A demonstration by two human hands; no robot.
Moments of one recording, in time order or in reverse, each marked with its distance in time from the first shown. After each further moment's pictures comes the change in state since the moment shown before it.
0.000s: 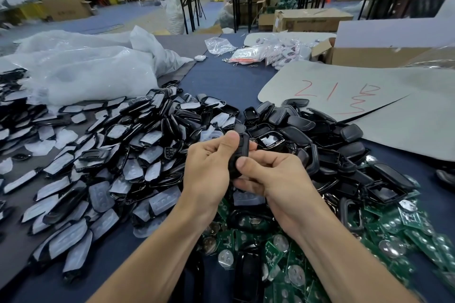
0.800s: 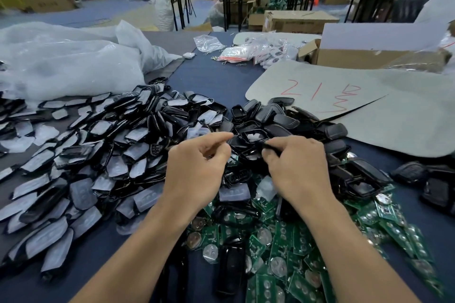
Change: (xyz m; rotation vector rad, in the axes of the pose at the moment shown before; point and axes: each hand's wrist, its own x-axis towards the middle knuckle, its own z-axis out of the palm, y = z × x) left_hand 0.003 -0.010 -0.009 0.554 0.067 0.286; right_hand 0.011 -0.019 -0.045 -1.352 0.438 -0.369
